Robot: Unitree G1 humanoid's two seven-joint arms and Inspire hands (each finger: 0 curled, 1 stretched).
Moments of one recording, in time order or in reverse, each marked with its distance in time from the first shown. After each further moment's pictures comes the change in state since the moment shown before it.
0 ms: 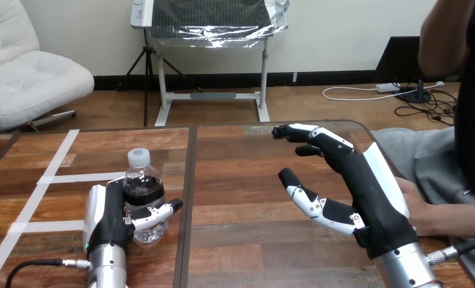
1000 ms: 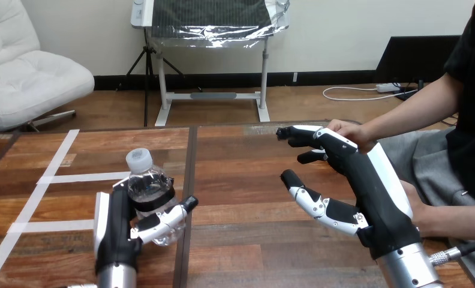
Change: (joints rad) left arm 0.186 -0.054 0.001 -0.213 -0.089 -0.201 -0.048; right arm 0.004 -0.002 -0.006 -0.002 0.006 0.014 -0.001
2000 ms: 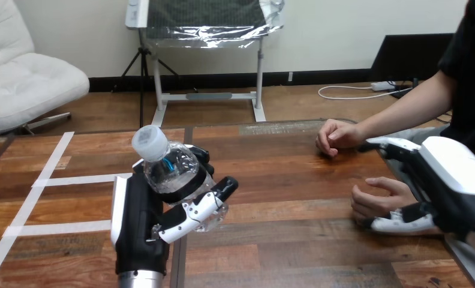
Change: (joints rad) left arm 0.317 -0.180 -0.099 -0.649 -0.102 0.007 -0.200; right arm -0.025 -0.351 -0.194 -0.030 -0.325 0.201 0.090
